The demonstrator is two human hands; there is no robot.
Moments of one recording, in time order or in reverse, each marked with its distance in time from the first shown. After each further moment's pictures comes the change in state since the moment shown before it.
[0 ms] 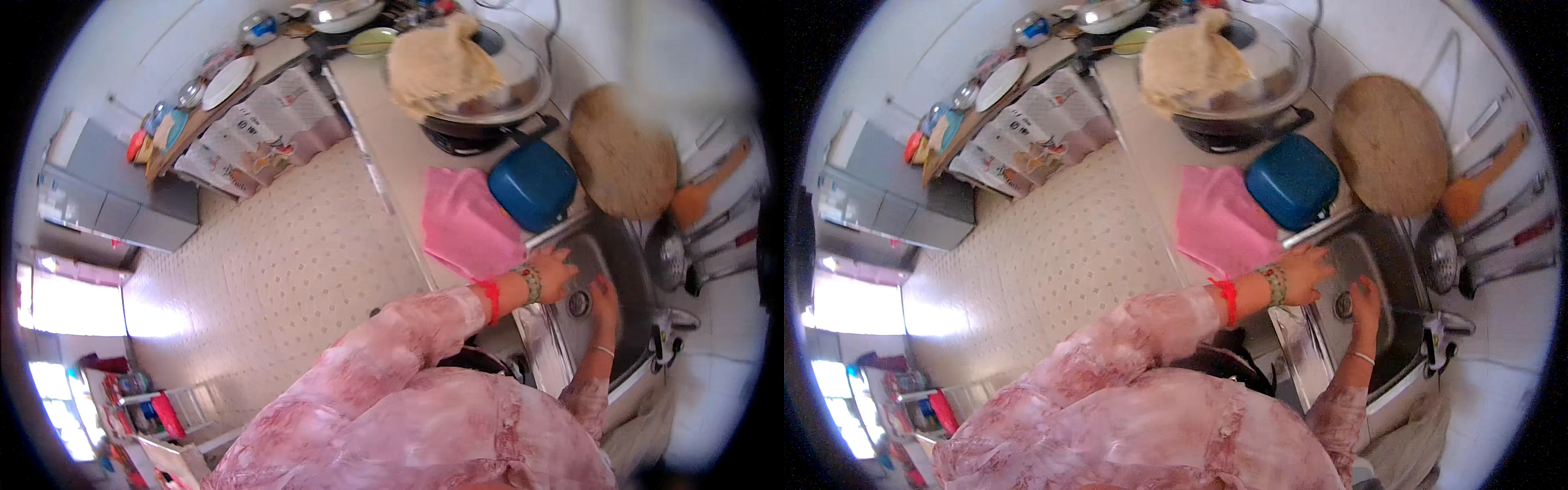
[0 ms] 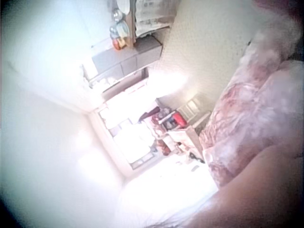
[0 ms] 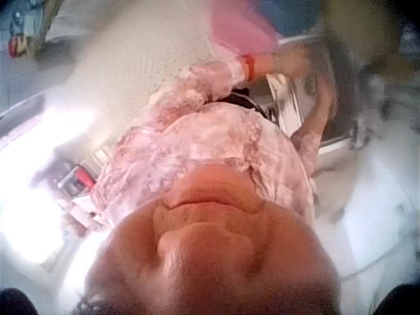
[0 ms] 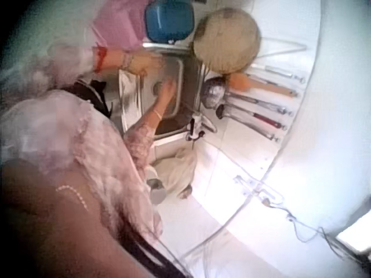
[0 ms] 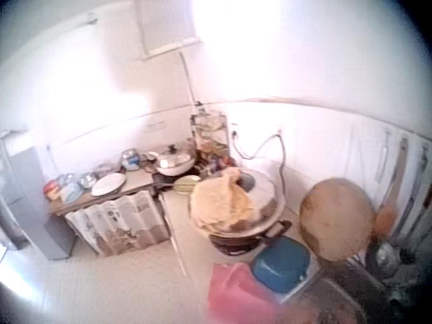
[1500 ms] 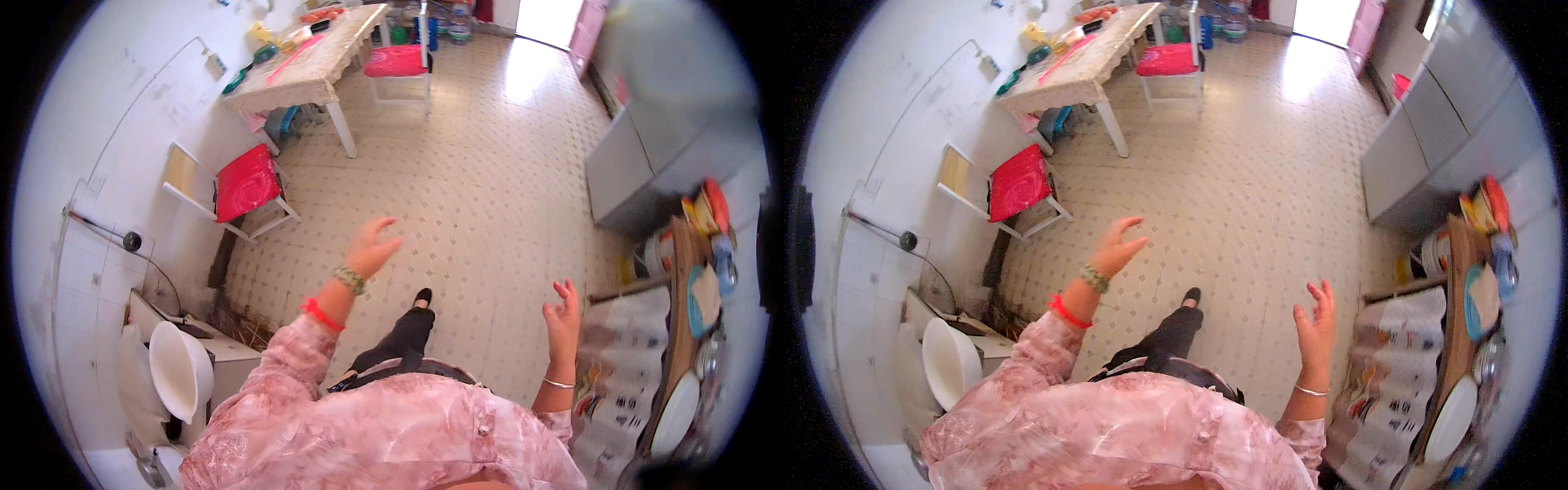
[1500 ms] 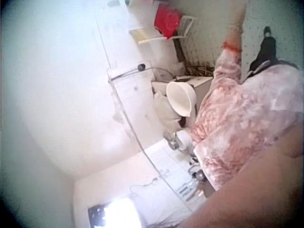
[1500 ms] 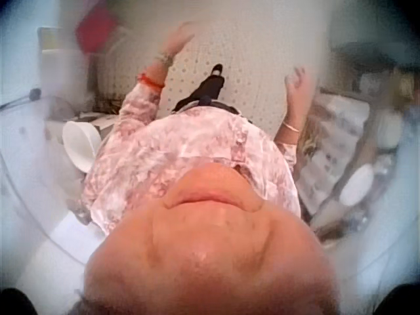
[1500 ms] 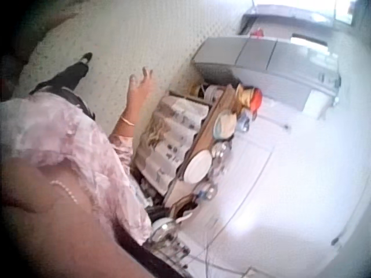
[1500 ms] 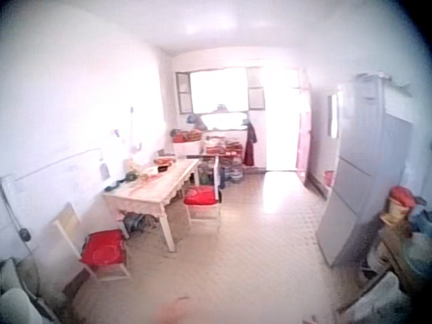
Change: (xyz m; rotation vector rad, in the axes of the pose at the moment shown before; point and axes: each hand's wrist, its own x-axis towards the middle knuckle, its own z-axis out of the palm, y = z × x) left_hand -0.913 -0.151 -0.133 -0.249 2.394 -1.940; right_hand -0.546 -0.312 1.061 -0.501 -2.126 -1.042
